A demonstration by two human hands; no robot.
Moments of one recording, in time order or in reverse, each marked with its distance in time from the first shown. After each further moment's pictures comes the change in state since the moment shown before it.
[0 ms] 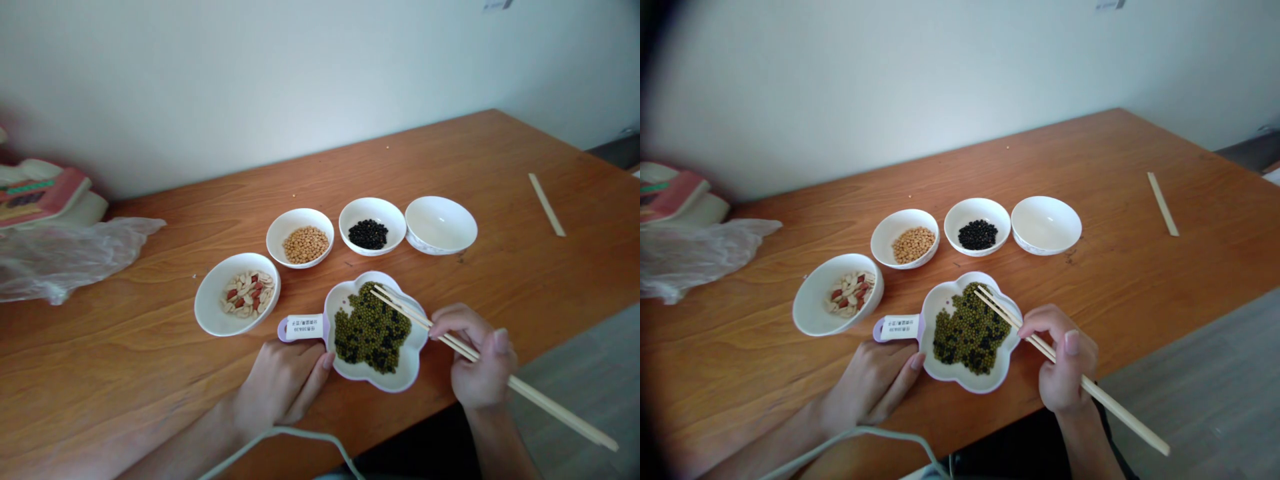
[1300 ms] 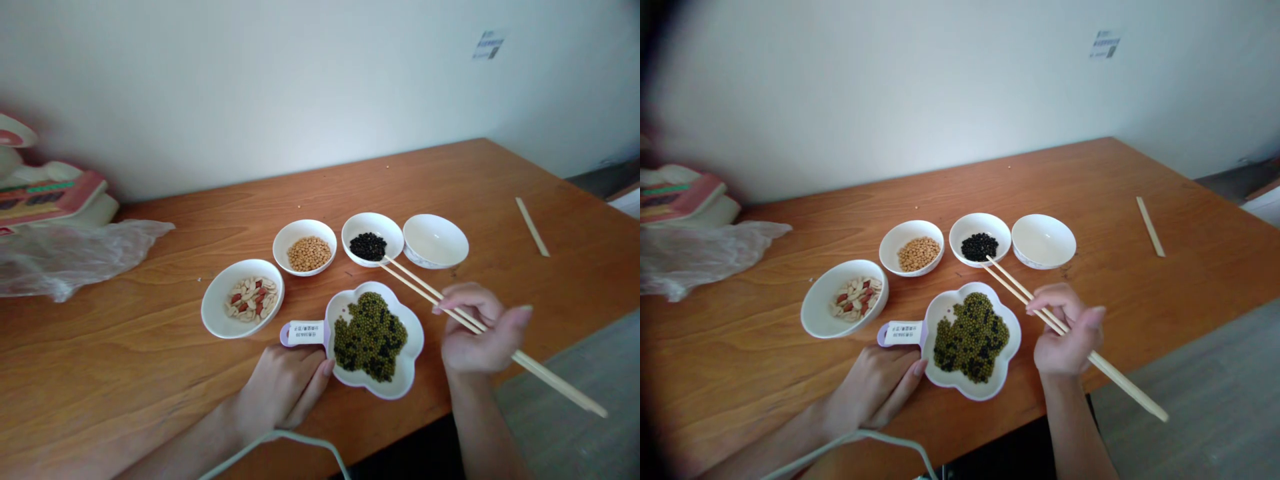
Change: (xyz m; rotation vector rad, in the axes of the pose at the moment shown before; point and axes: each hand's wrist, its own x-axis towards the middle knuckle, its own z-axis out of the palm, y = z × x) left_hand 0.000 0.001 0.001 0.043 -0.041 0.005; right_hand 0.054 -0.003 0.023 0.084 0.282 -0.160
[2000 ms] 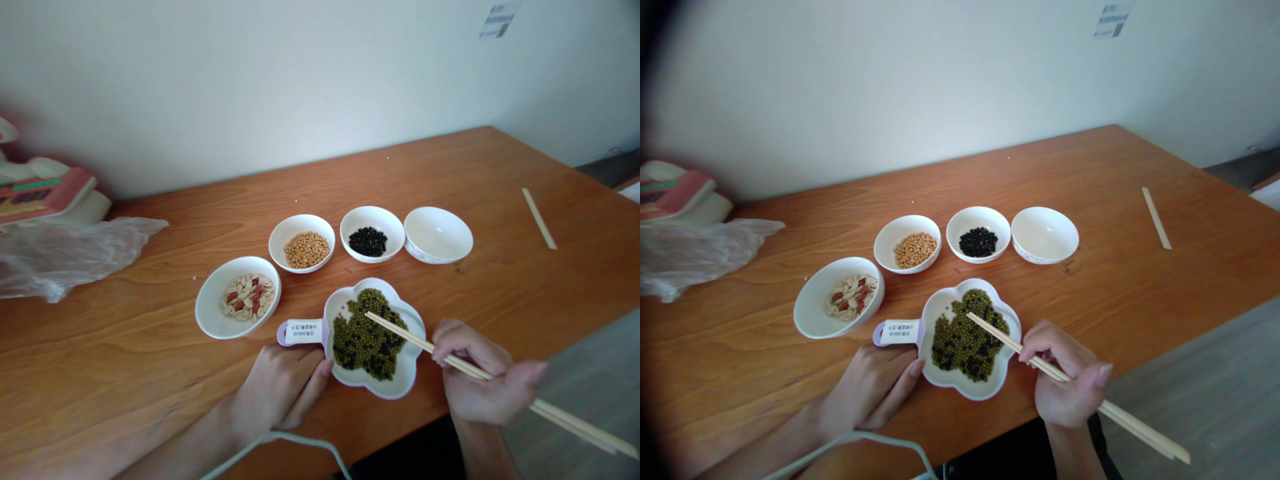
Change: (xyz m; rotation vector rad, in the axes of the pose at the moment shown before) left_hand 0.000 0.000 -0.002 -0.045 0.010 0.009; right_hand -0.047 -0.016 -0.033 0.102 -0.292 0.213
